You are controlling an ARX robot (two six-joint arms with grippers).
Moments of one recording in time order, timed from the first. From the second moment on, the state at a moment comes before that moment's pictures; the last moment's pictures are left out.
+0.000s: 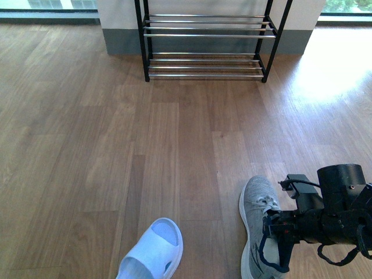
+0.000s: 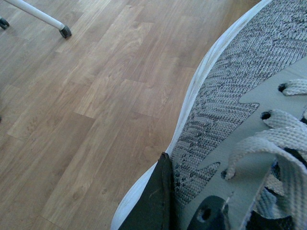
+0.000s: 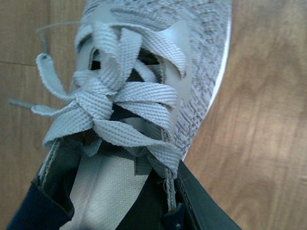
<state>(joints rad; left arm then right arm) -0.32 0.52 0.29 -0.42 -0.68 -0.28 -0.12 2.73 1.03 0.57 -0.14 -0.06</state>
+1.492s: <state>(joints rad) -0.32 0.52 0.29 -0.42 -0.68 -0.28 -0.31 0.66 0.23 0.12 -0.41 -0.35</state>
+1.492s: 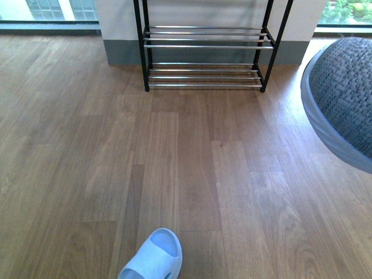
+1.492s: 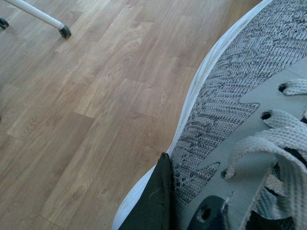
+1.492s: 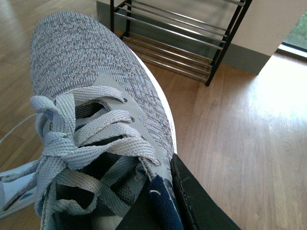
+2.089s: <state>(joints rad) -0.32 0.52 0.29 -0.42 -0.68 -0.28 -0.31 0.66 0.23 0.12 -0.41 -0.33</state>
